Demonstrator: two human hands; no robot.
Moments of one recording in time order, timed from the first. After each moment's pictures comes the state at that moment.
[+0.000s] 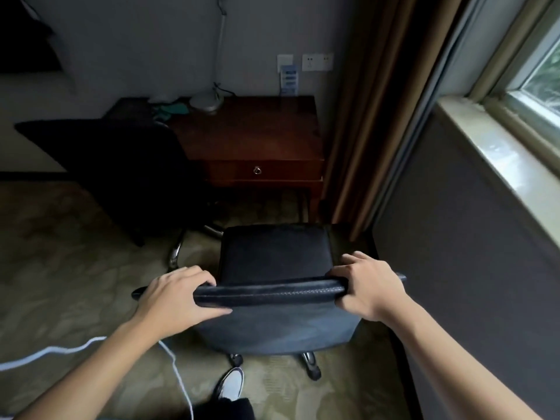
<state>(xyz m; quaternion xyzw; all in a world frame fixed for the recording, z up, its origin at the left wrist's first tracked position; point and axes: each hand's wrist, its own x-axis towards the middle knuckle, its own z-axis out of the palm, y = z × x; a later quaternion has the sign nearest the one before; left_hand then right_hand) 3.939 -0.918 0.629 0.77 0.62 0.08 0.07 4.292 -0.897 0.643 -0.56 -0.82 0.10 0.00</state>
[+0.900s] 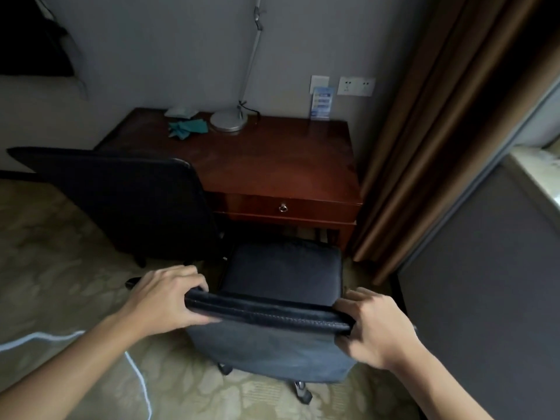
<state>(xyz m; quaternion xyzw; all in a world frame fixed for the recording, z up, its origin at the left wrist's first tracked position) 3.832 -0.712 0.633 0.80 0.59 0.07 0.07 4.197 -0.729 0.646 -0.52 -0.84 0.12 0.06</state>
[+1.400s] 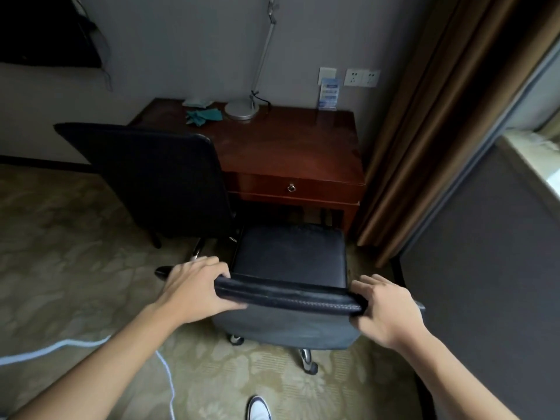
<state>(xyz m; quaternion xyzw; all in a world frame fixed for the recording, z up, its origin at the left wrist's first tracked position) 3.863 -0.811 0.623 0.76 0.64 0.07 0.05 4.213 -0.817 0.628 -0.58 -0.81 0.11 0.07</state>
